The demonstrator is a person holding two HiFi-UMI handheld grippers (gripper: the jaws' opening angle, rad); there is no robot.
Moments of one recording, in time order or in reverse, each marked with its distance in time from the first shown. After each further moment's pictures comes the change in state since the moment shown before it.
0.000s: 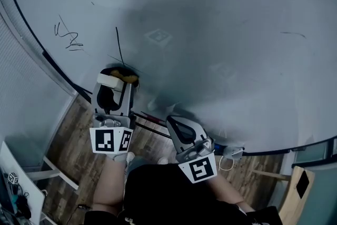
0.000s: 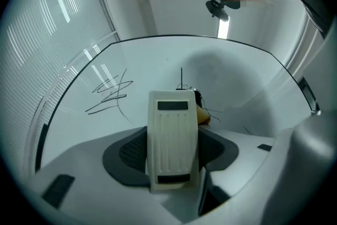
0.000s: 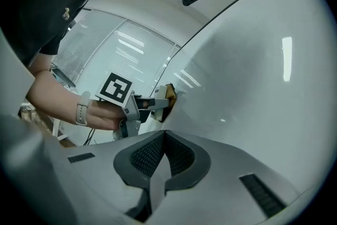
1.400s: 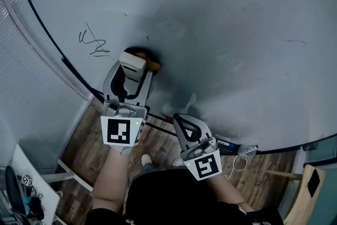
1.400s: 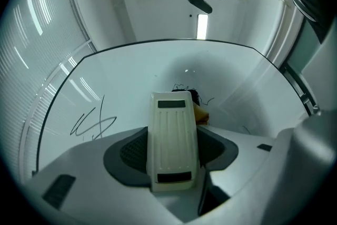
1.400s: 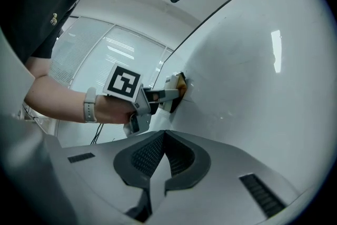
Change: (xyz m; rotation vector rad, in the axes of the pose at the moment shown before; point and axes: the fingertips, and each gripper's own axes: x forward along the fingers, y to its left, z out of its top) left arm 0.036 -0.002 0.063 0.223 -0.031 -0.168; right arm 0.032 0.015 0.049 0.147 -0.137 -0.080
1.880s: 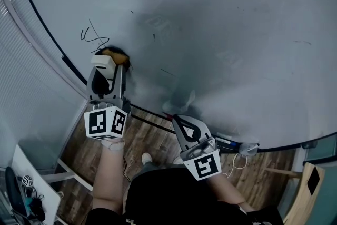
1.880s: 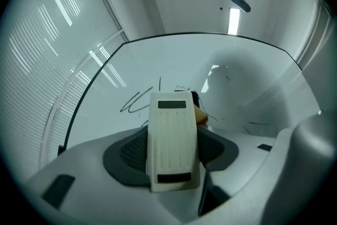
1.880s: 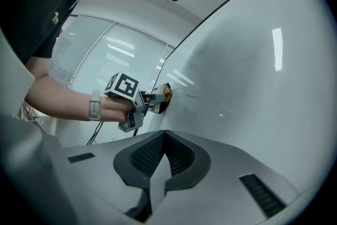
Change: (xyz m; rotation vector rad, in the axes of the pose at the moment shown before) left arm -0.032 0.092 -0.048 -0.220 0.102 0.231; right arm 0.006 0.014 -0.006 0.007 0.024 0.002
